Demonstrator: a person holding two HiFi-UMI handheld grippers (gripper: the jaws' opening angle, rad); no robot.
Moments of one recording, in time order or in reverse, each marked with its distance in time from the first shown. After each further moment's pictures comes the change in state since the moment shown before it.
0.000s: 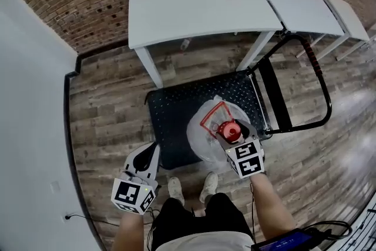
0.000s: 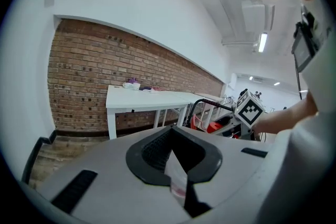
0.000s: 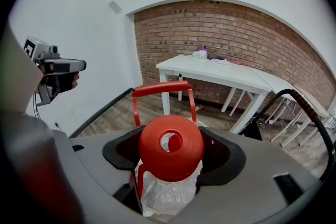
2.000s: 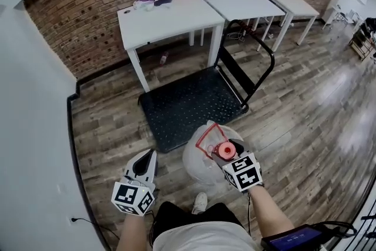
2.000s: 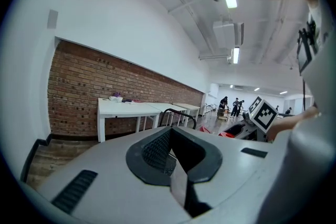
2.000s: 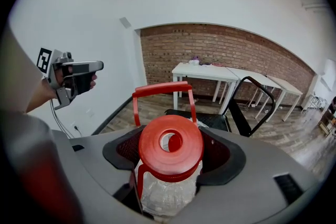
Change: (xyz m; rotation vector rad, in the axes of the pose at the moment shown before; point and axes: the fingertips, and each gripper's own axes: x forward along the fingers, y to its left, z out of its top) left arm -0.293 -0.169 -0.035 0.049 -0.130 -0.158; right arm -0.317 0.211 -0.154 0.119 -0.049 -0.096
